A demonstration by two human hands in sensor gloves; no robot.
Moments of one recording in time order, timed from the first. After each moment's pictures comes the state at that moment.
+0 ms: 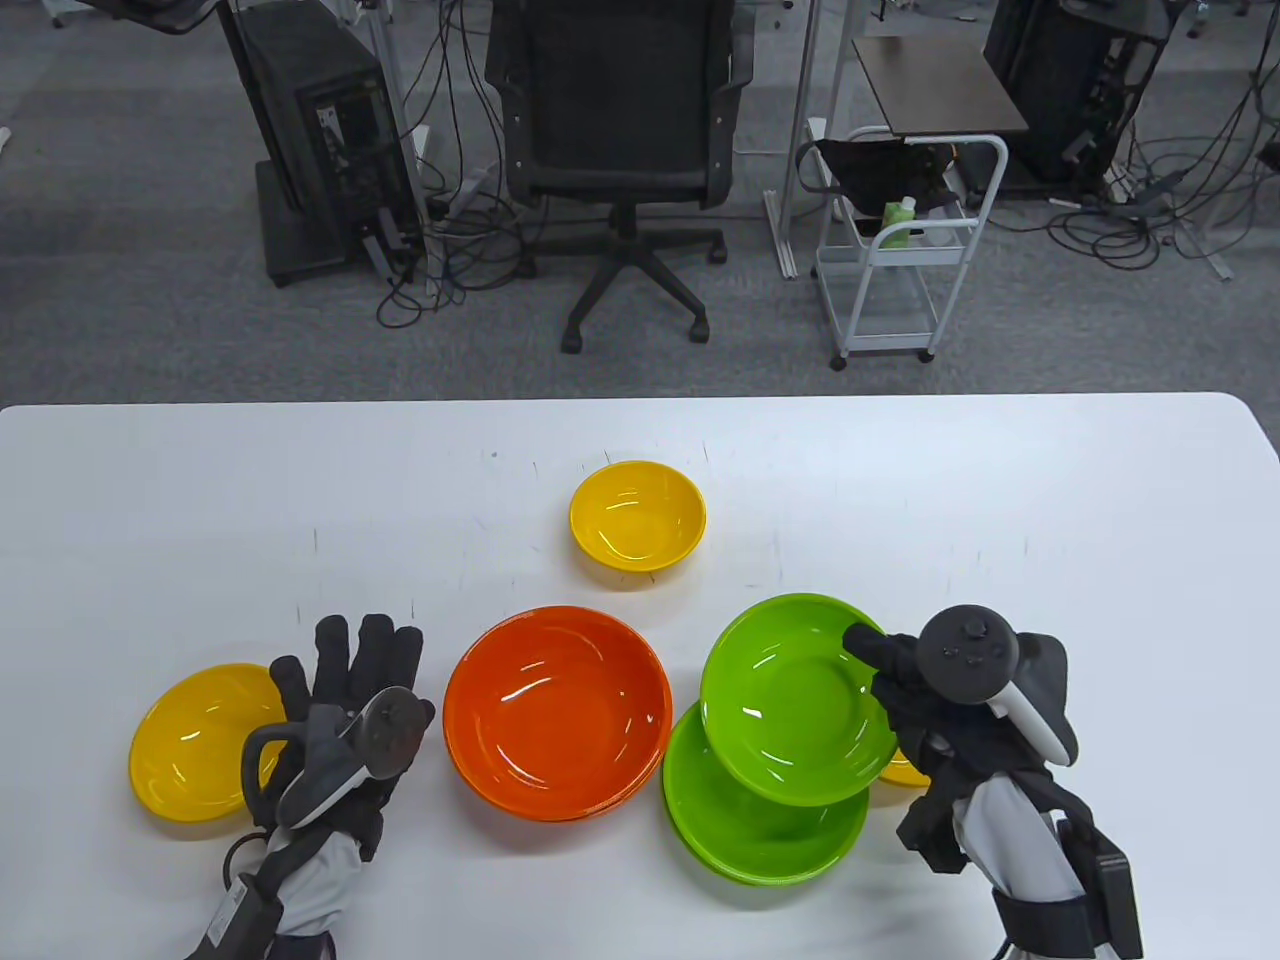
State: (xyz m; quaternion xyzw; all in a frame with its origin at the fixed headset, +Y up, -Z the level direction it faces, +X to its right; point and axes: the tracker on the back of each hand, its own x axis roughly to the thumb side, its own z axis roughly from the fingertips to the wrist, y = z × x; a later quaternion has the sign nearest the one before) left_hand -0.265 -0.723 -0.319 0.03 -0.01 -0.02 1.00; right_hand 0.218 -0.645 -0.331 0.04 0.07 0.97 0.23
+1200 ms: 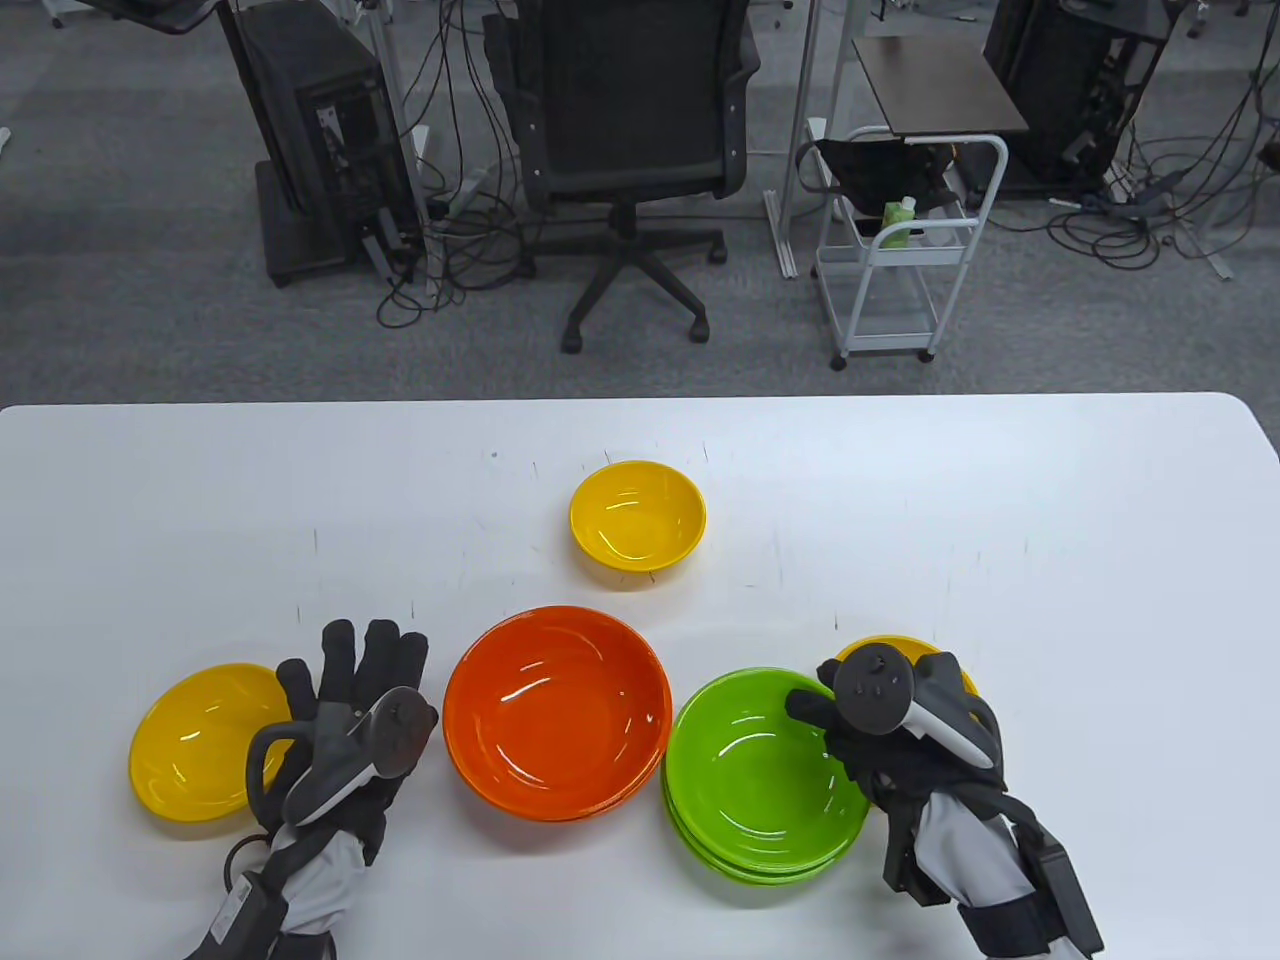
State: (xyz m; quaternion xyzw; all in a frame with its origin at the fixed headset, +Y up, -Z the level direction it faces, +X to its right) left_hand -0.262 -0.726 -0.320 0.01 -0.02 -0.03 1.00; right_hand 0.187 -0.706 -0.336 0.08 0.17 0.98 0.12
